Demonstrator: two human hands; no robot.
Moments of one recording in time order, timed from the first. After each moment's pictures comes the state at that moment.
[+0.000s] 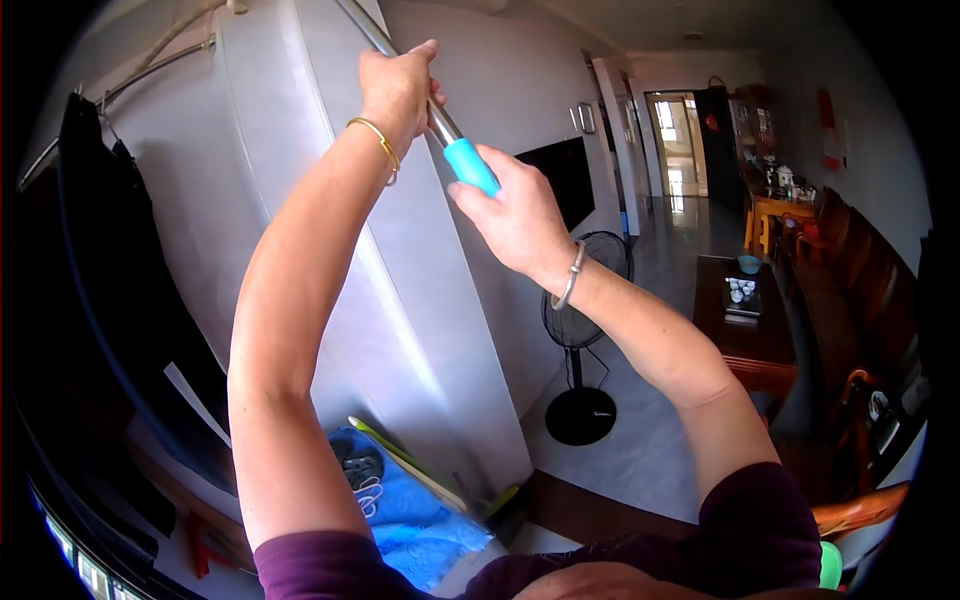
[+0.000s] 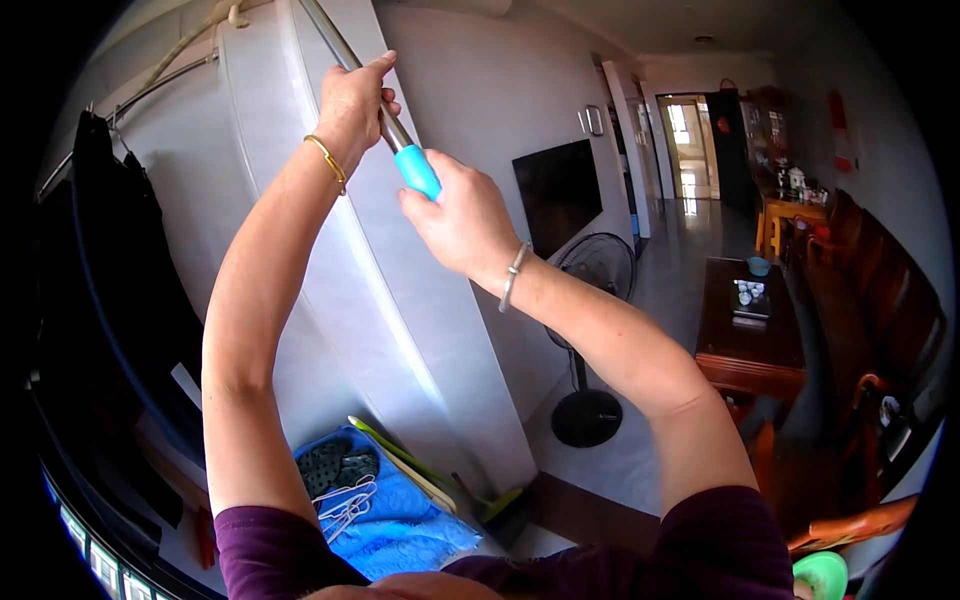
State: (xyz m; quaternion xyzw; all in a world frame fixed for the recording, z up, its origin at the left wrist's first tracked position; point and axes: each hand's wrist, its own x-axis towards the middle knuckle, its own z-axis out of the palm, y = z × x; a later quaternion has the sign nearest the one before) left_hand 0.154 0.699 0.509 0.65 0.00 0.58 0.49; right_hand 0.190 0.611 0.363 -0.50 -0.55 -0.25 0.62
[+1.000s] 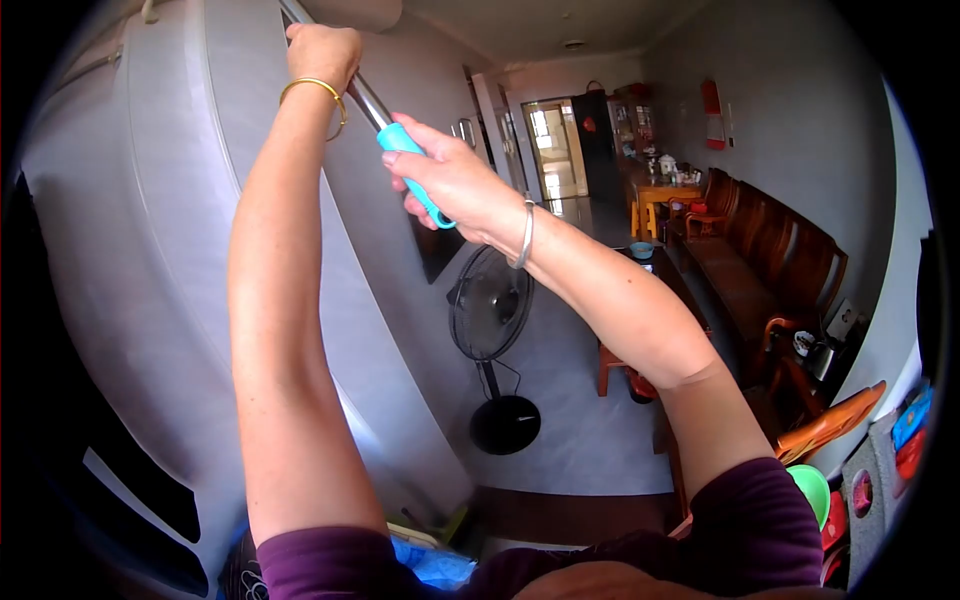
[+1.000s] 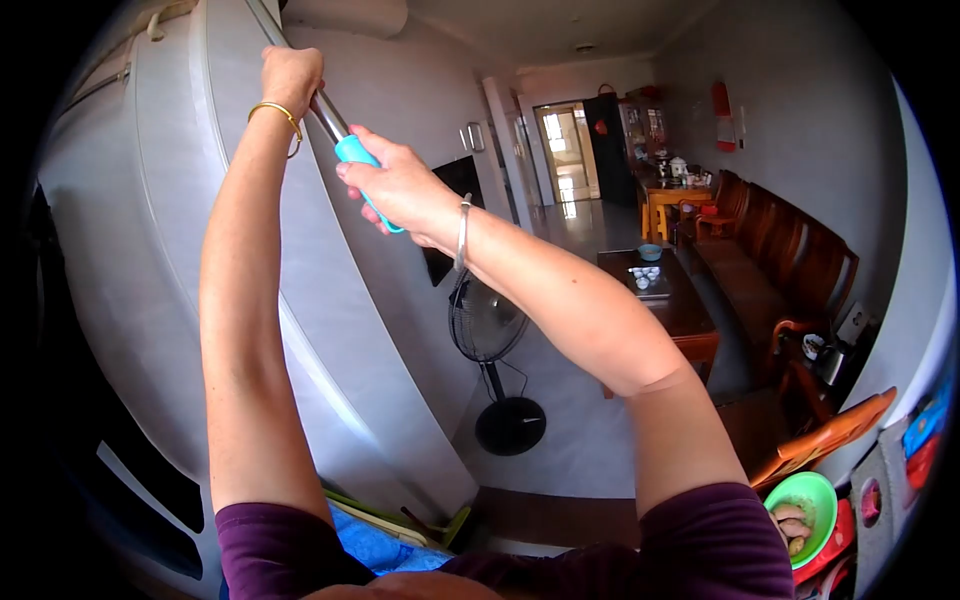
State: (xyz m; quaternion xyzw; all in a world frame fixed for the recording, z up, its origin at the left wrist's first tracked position) left_hand 0.198 0.749 0.564 0.73 0.06 0.61 0.29; right_hand 0.213 0.626 0.395 -0.48 -0.54 0.02 0.69
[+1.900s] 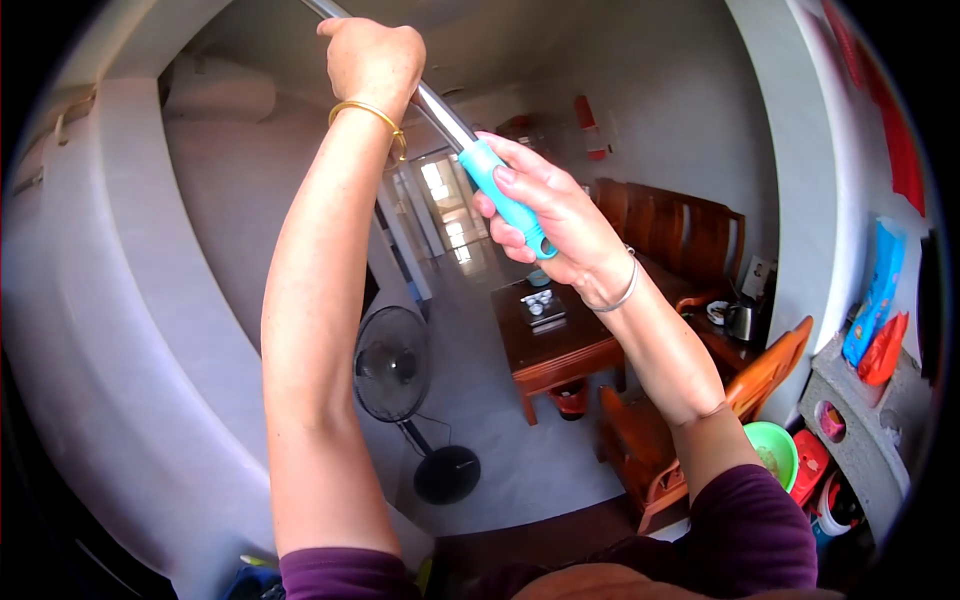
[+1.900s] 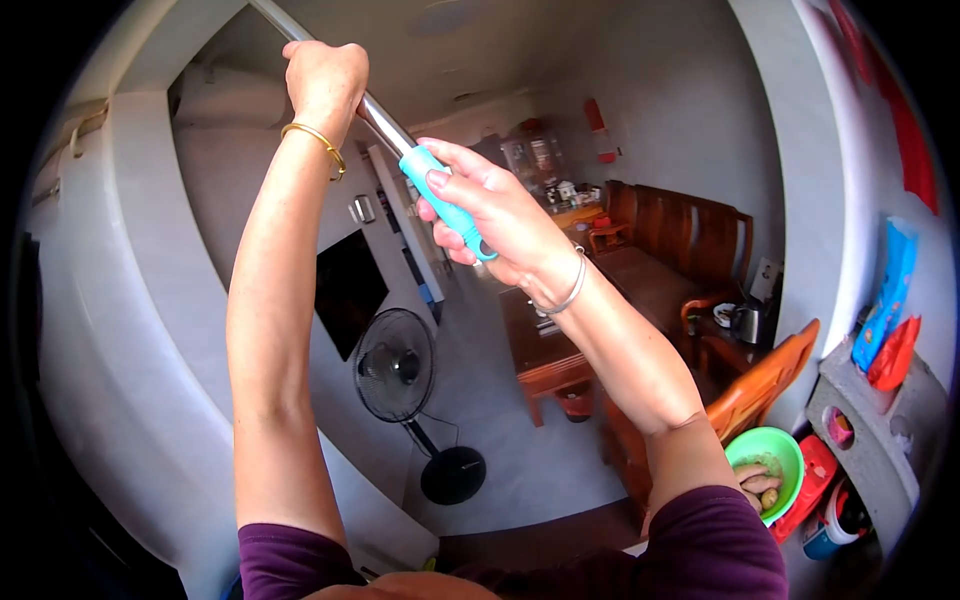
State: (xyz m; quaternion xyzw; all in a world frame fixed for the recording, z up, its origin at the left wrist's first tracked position) left_hand 0.168 0.462 0.530 0.73 -0.13 0.56 0.37; right_hand 0.178 0.350 0.363 -0.42 -0.49 -0.05 0.76
